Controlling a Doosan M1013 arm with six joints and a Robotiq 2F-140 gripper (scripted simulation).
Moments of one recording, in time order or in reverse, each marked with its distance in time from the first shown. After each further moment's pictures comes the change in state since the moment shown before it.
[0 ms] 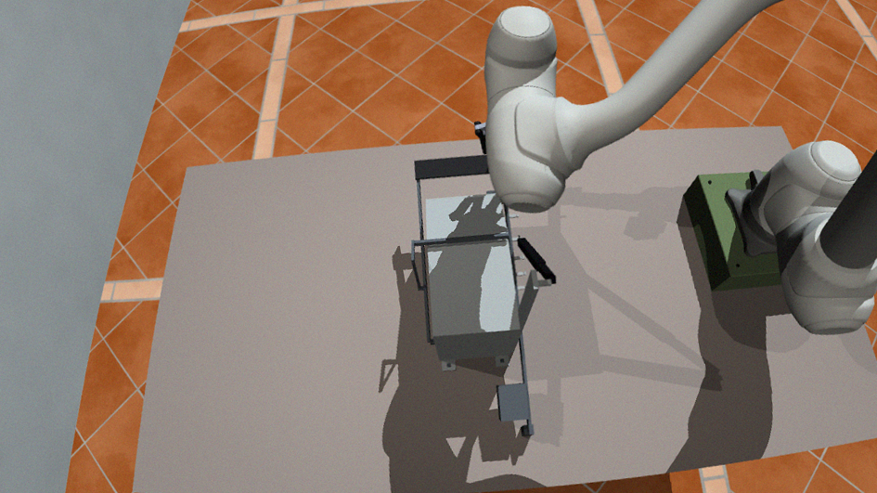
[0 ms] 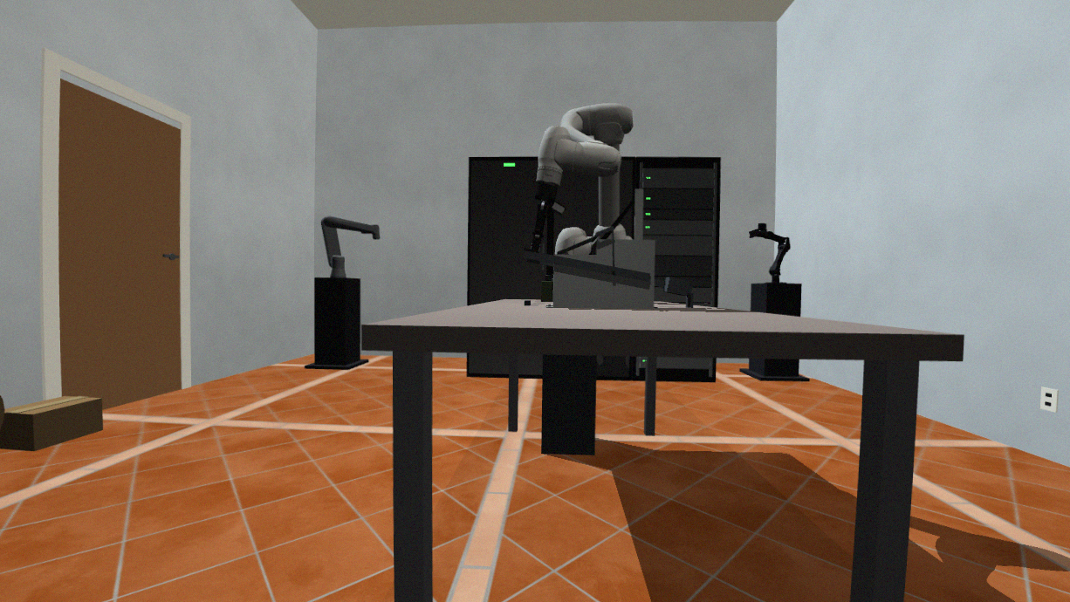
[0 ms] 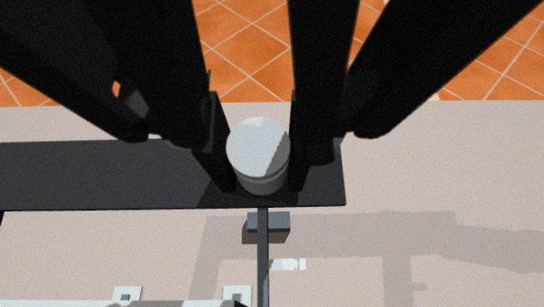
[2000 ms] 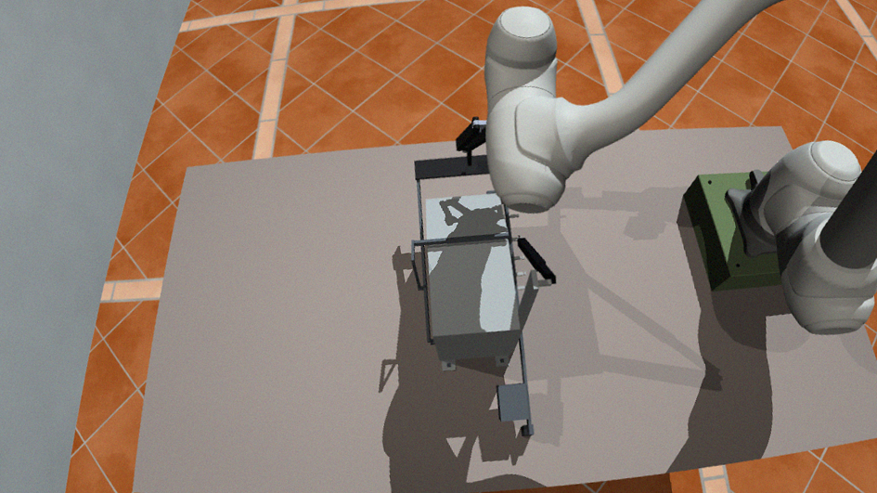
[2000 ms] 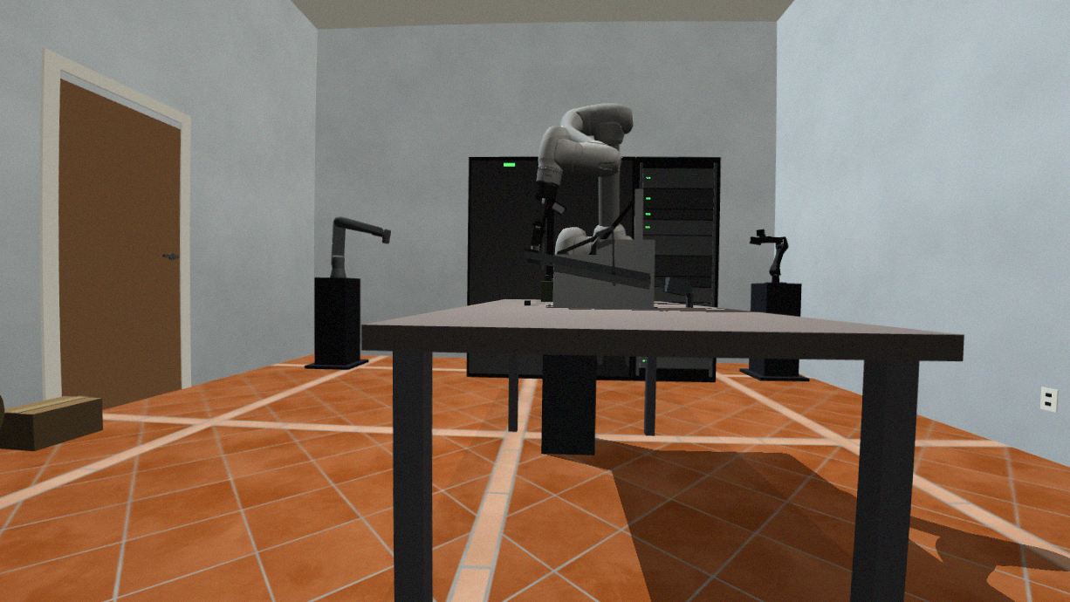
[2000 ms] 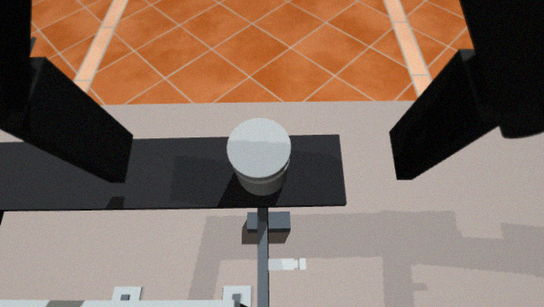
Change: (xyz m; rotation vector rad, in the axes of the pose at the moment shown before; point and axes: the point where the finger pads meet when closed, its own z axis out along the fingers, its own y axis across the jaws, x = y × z) arm 0.000 0.000 0.000 0.000 -0.001 0.000
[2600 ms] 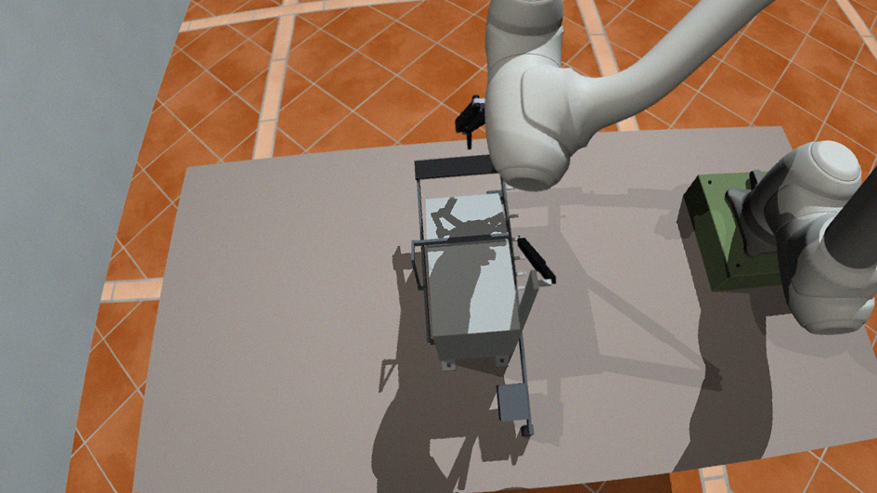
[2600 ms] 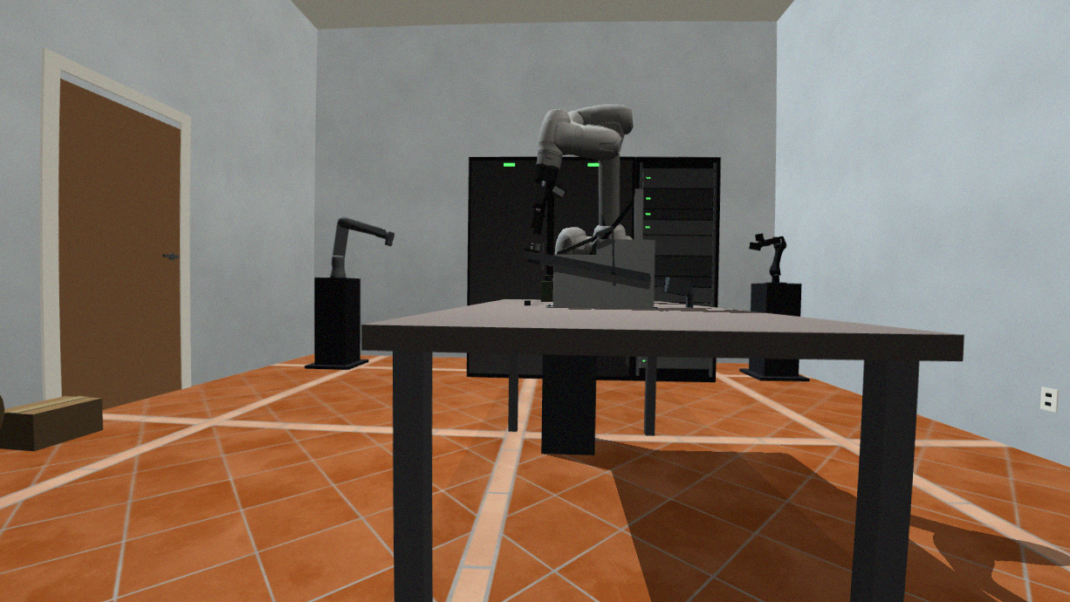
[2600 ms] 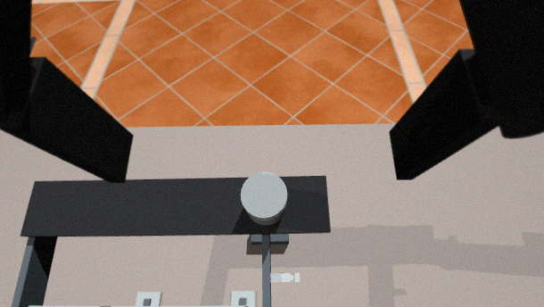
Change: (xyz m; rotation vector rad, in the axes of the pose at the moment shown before) arm -0.010 0.000 -0.059 -0.001 0.000 0.000
